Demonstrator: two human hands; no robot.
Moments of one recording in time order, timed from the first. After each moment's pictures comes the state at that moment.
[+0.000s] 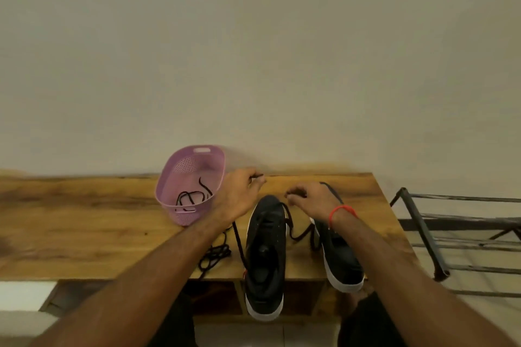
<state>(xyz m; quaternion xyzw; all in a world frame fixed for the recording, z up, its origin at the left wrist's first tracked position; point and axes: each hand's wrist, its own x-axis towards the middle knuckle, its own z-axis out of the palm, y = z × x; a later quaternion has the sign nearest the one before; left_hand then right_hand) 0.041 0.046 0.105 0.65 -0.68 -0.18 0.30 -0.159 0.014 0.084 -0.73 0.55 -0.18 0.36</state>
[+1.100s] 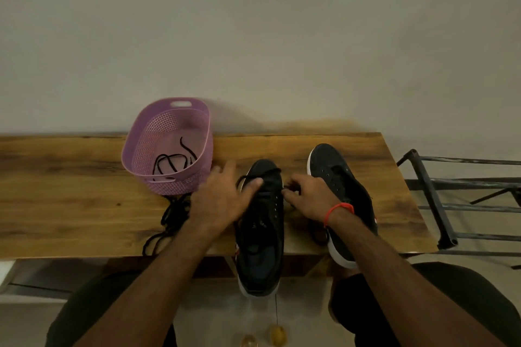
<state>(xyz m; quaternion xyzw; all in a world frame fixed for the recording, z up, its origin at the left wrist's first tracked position) 0.051 0.060 0.028 0.77 -0.61 -0.18 0.11 -0.153 0.012 0.004 -0.73 0.57 -0.14 0.35</state>
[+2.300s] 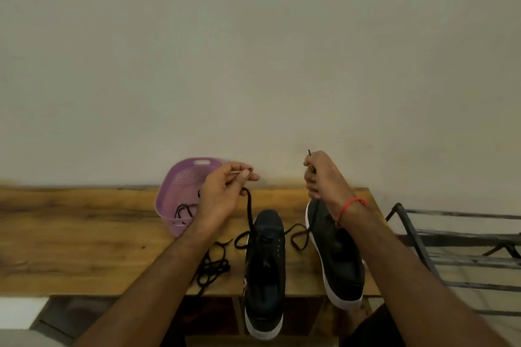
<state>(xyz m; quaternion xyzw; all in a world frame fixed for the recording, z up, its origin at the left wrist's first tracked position) 0.055 0.073 0.146 0.57 -0.50 -0.35 0.55 -0.154 0.010 0.154 -0.54 0.49 -0.45 0.52</state>
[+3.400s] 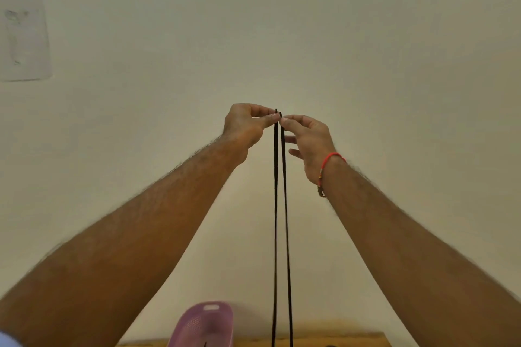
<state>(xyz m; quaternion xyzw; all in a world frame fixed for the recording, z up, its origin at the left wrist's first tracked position) -0.005 0.076 0.555 0.47 -0.62 -0.16 0.62 -0.136 0.055 0.516 -0.57 0.27 -0.66 0.40</state>
